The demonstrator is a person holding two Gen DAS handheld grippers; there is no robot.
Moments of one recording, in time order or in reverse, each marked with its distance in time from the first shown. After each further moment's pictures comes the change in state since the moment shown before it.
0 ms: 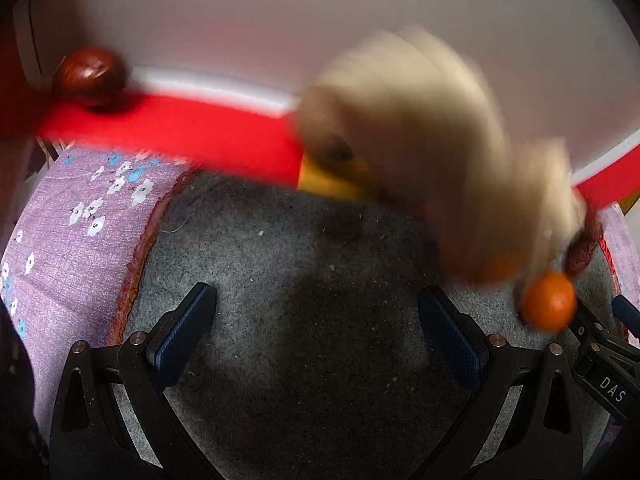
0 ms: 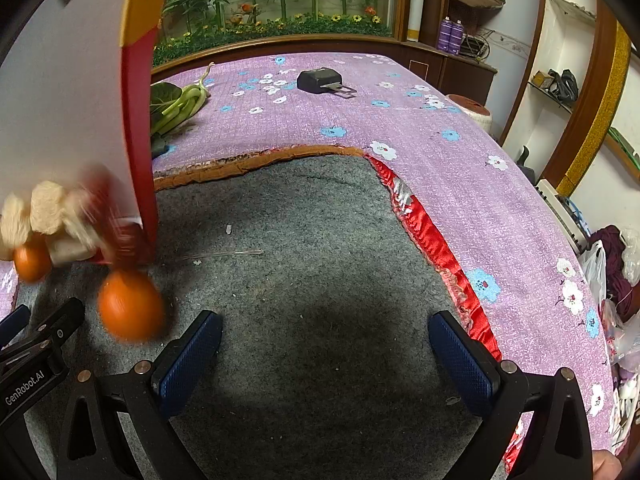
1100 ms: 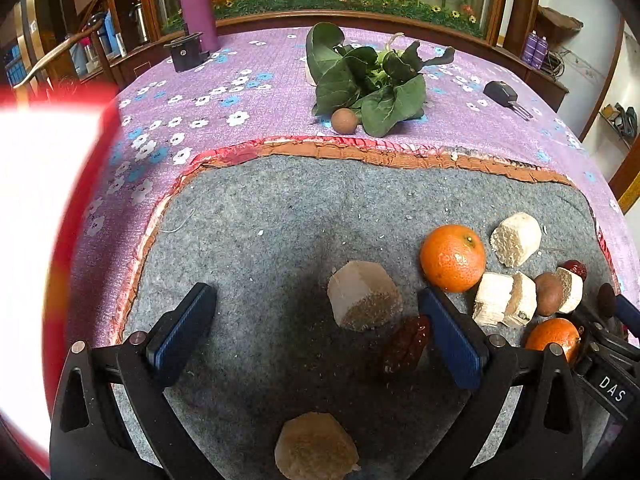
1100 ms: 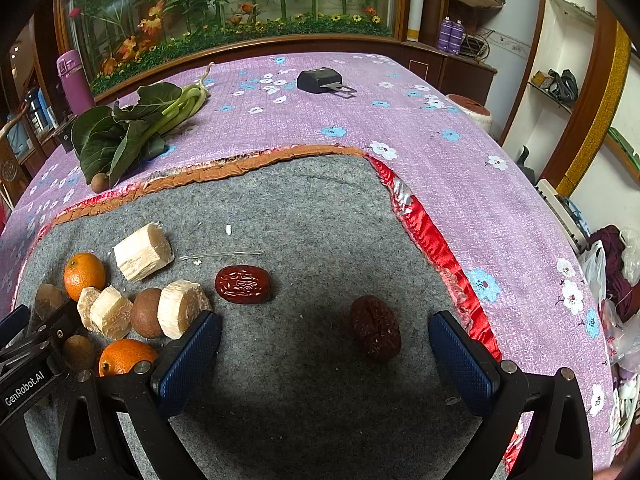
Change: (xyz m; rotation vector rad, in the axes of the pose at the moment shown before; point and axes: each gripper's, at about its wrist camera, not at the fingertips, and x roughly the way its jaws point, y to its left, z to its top) left arm 0.001 0.000 -0.007 0.000 0.000 -0.002; right arm 0.000 0.001 -0.002 0.000 -0.001 -0.001
